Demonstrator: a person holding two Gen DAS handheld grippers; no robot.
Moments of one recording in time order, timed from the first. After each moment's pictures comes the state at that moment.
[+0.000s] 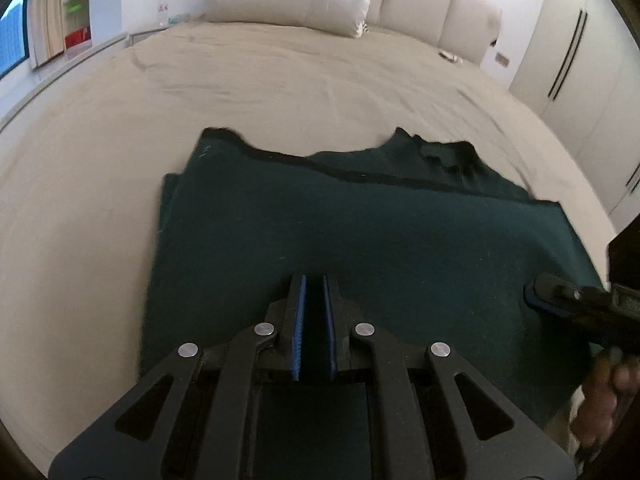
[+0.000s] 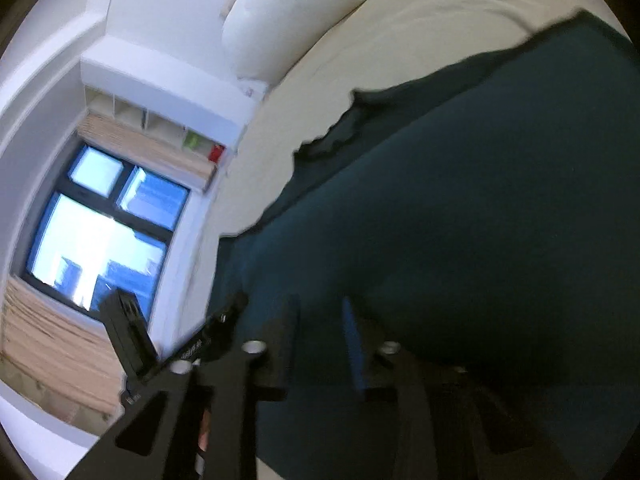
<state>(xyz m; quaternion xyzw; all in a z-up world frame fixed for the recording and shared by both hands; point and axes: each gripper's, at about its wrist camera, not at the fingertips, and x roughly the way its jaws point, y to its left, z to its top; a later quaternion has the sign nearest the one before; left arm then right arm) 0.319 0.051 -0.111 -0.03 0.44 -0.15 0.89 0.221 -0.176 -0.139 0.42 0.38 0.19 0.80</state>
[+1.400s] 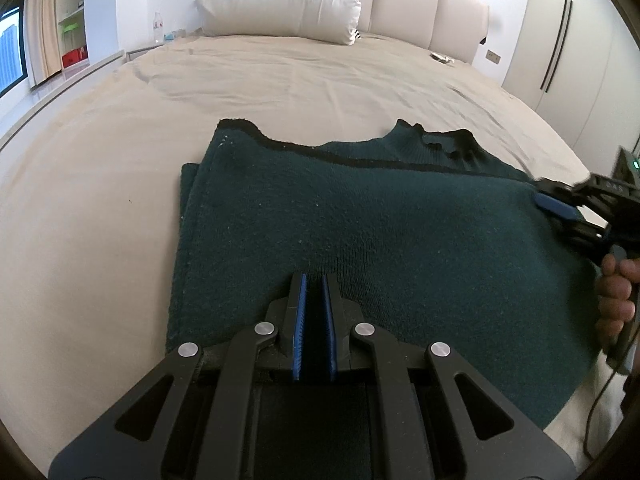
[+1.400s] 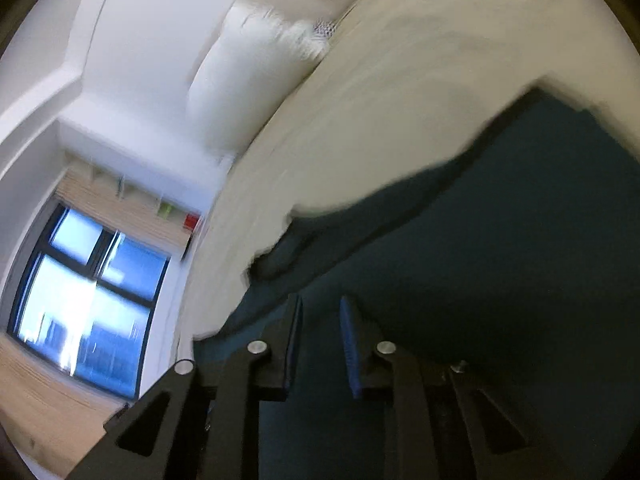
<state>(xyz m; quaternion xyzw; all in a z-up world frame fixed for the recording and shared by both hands) 0.298 0.060 -0.123 -0.01 0.41 -0.15 0.90 0.226 -0.251 -0.116 0.44 0.32 0.05 0.84</state>
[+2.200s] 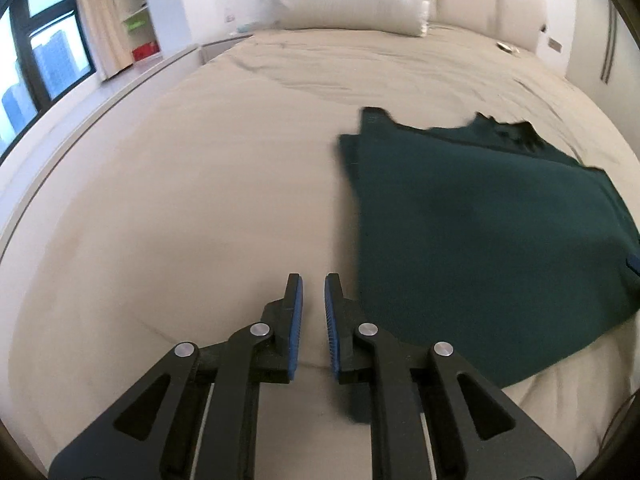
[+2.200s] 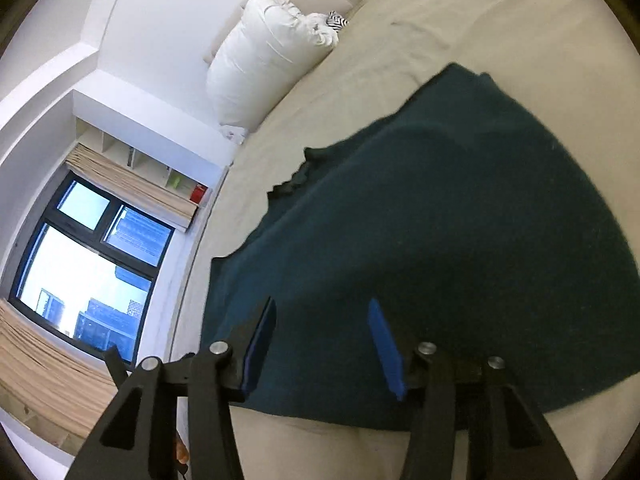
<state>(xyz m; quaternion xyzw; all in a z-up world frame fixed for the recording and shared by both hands) 0.230 0.124 -0.084 0.04 0.44 0.00 0.90 0.145 -0.194 -0.086 0.41 0.35 0.12 0.83</state>
